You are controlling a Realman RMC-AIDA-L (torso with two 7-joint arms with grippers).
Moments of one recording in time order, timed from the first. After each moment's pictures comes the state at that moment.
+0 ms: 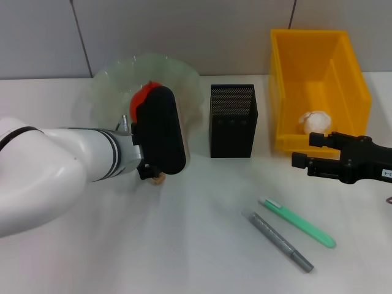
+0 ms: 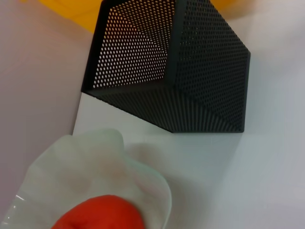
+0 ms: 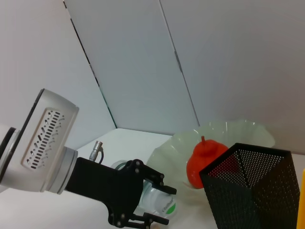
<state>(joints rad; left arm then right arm) -0.56 -2.08 1.93 1.11 2.89 0.67 -2.30 0.40 2.08 -0.77 -0.81 -1.84 -1.48 1.56</state>
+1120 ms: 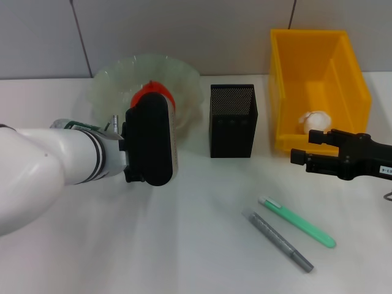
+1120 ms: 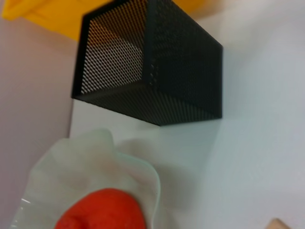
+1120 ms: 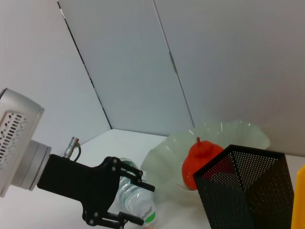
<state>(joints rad) -0.47 -2.07 1.90 1.29 2.89 0.80 -2.12 0.41 2.08 -0.77 -0.80 -1.84 -1.45 1.56</state>
